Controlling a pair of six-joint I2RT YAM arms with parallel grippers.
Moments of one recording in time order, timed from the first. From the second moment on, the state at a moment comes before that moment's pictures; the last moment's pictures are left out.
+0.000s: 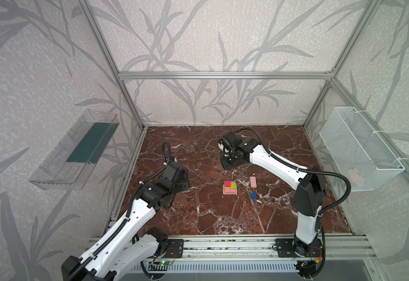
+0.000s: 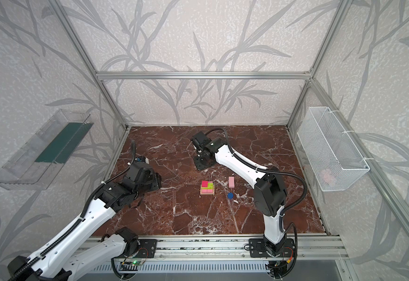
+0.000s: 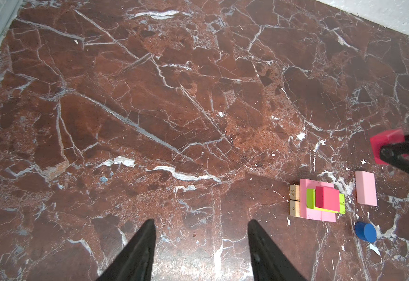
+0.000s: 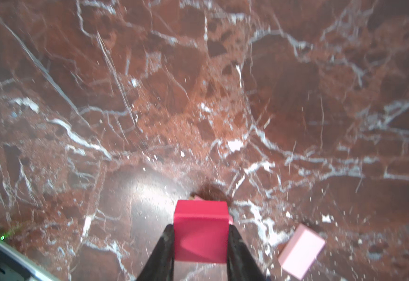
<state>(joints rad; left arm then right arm) -0.50 0.91 0.85 -0.82 -0.26 -0.65 0.75 1.89 1.70 -0.97 0.00 0.30</state>
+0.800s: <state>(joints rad) -0.50 1.02 0.81 -0.67 -0.06 -0.64 0.75 1.64 1.23 -0.79 0.00 0.56</state>
